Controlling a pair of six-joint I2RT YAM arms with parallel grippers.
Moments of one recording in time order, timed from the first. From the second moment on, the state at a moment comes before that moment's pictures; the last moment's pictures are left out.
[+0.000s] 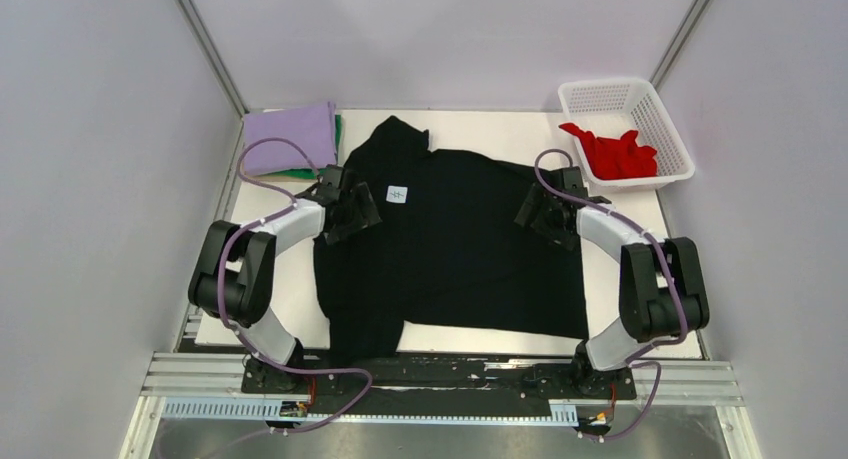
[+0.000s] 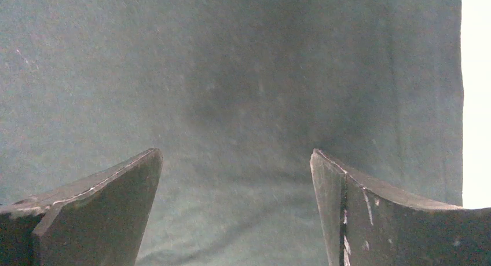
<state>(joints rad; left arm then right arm) -0.31 1.58 0.89 -0.30 -0.07 -0.67 0.13 1.53 0.87 -0.37 0.00 0.61</state>
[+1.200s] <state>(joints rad) -0.36 1.66 1.00 -0.14 0.25 -0.67 0.12 2.10 1.52 -0.31 0.13 0.54</state>
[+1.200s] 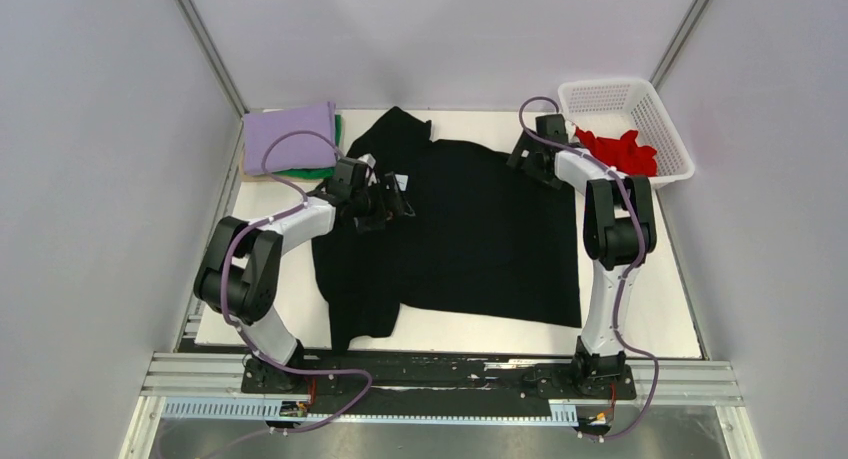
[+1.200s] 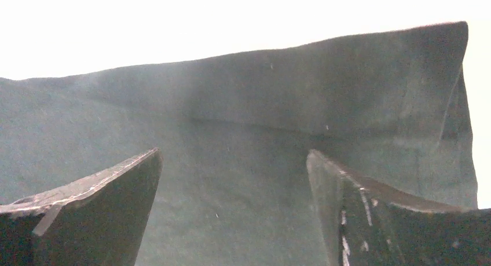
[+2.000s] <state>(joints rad) -0.36 1.70 0.95 -0.17 0.21 -0.64 0.10 2.49 2.09 -0.19 0.20 0.45</state>
